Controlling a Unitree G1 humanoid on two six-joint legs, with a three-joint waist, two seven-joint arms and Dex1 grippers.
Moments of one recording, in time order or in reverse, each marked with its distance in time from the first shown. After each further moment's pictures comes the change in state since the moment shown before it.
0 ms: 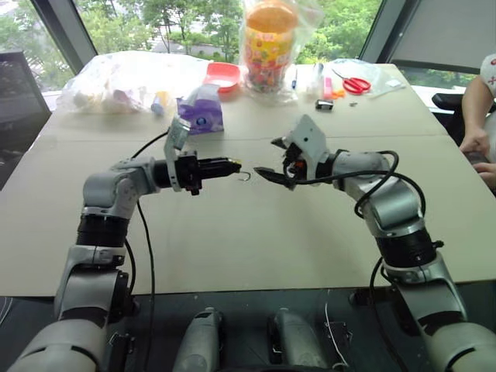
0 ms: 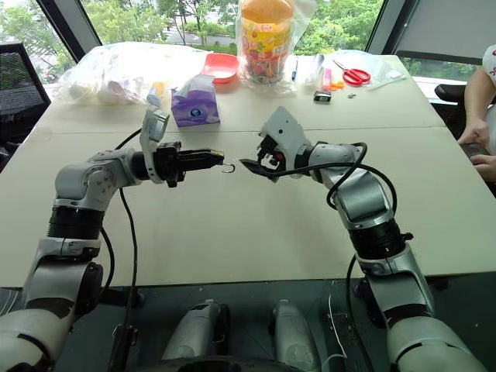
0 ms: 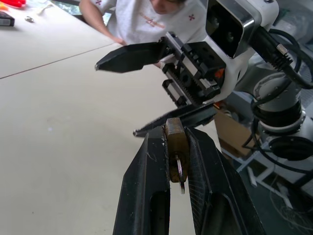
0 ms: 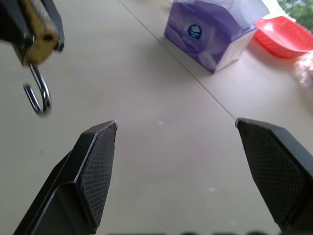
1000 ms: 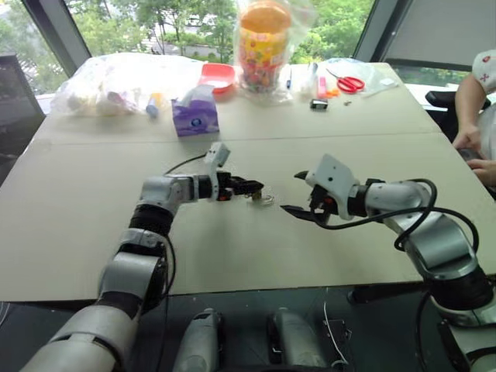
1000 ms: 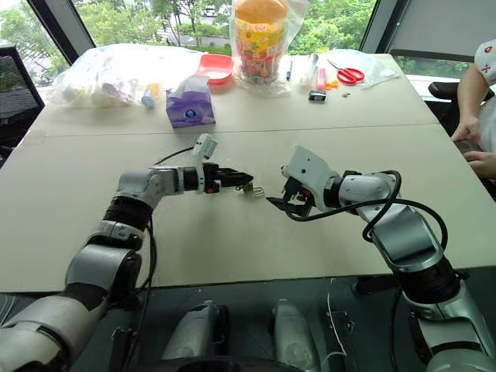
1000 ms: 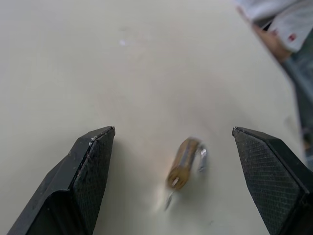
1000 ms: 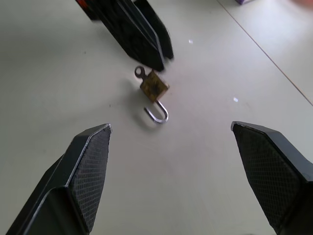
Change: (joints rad) left arm -0.012 -0.021 -0.078 0.130 0.228 -0.008 0.243; right arm 0.234 -0.117 -0.038 -0.313 0.118 0.187 0.033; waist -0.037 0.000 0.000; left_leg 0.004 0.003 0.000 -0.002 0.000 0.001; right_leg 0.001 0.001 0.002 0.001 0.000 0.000
